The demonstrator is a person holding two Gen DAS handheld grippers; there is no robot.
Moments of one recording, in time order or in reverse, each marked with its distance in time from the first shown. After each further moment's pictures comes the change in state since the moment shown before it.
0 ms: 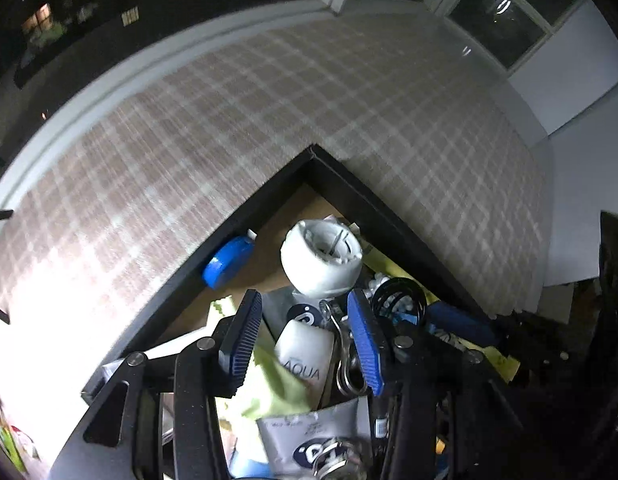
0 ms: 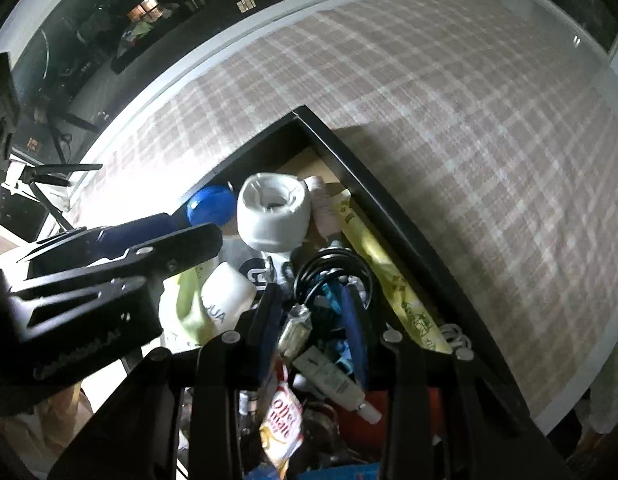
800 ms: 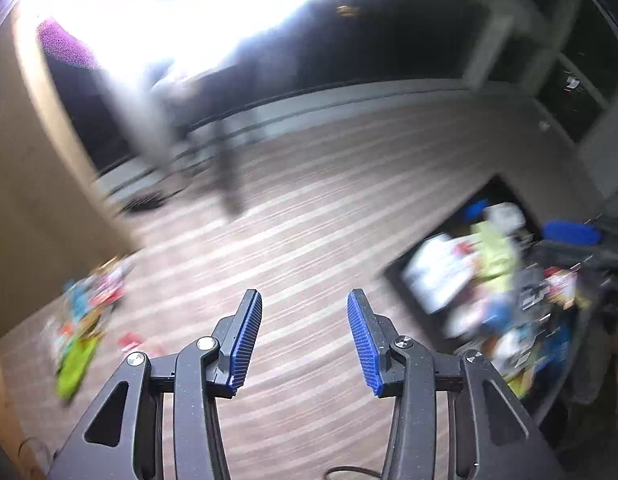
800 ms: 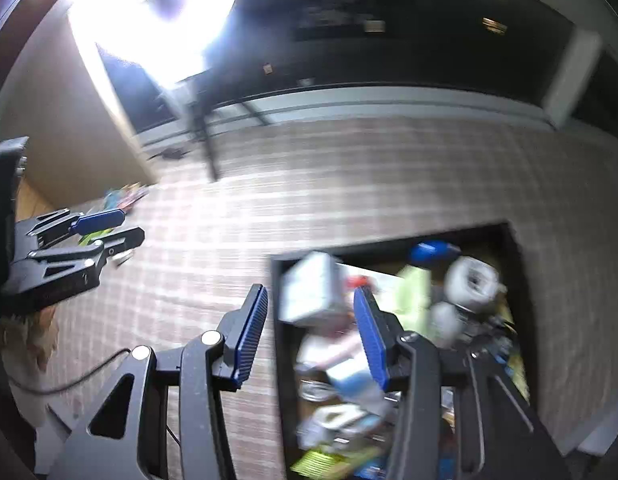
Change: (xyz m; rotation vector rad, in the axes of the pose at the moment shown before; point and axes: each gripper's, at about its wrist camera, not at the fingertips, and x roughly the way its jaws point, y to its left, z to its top) left arm -0.156 0.240 -0.177 -0.242 -0.201 0.267; right arm -0.054 0.221 -0.042 -0.527 -0.076 0.108
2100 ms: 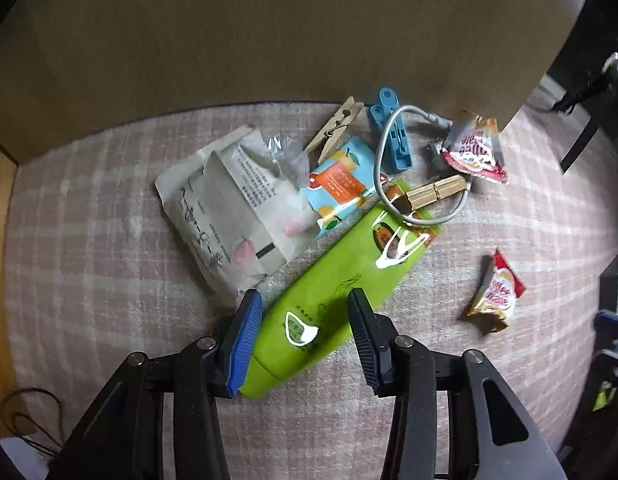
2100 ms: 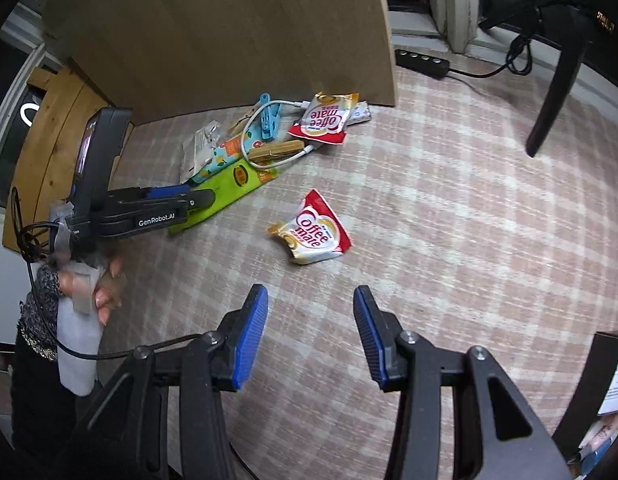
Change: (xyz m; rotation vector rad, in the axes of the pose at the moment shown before) left arm 0.088 0.318 -0.135 -0.438 0.239 0.092; right arm 0.170 0.289 0.035 -0.198 0.278 0.307
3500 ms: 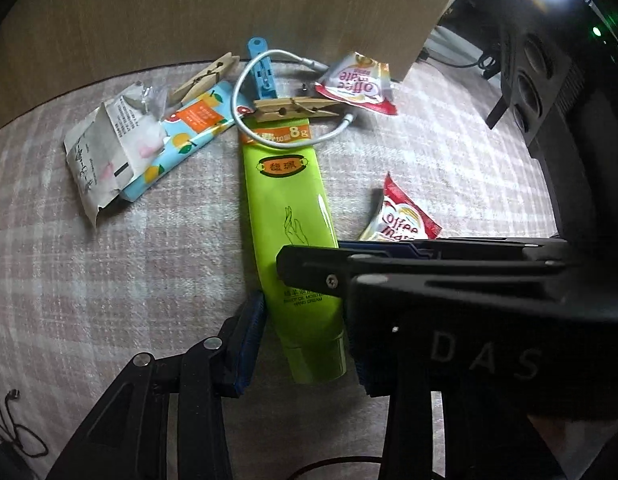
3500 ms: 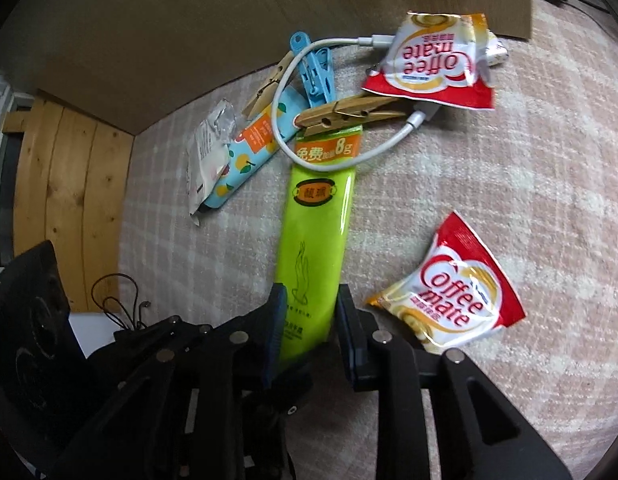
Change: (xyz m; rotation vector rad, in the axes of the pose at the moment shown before) left arm 0.022 -0.079 -0.031 0.068 -0.013 -0.165; right arm 0.122 0.039 0.046 0.161 0.116 0.208
